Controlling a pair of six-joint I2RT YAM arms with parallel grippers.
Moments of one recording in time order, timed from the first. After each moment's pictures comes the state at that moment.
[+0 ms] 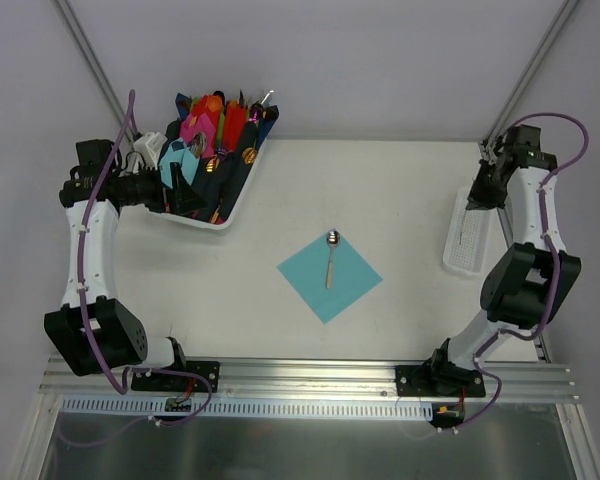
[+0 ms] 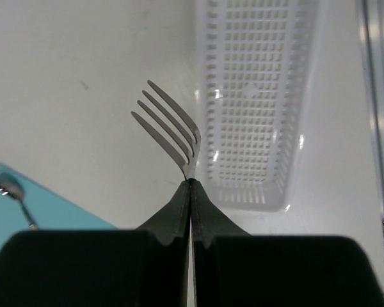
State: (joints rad) left arm 0.26 1.37 1.37 -0.91 0.91 0.19; right arm -0.25 1.73 1.63 -1.00 -0.06 0.12
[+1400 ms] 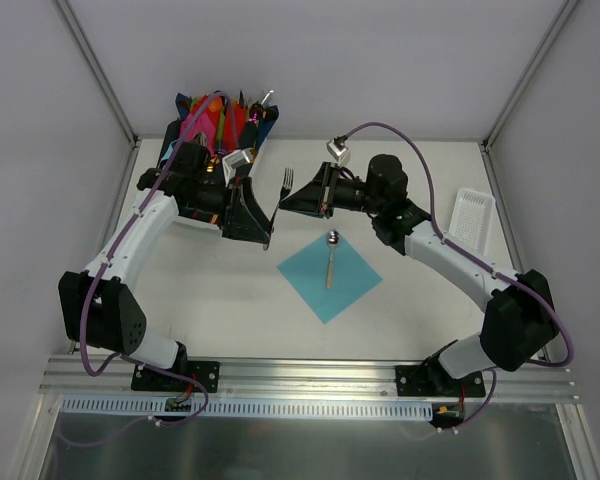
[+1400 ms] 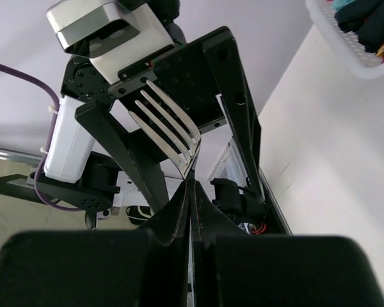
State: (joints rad) left arm -0.21 1.48 1.36 -0.91 1.46 0.27; right arm 0.62 1.47 1.13 0.29 -0.74 1.13
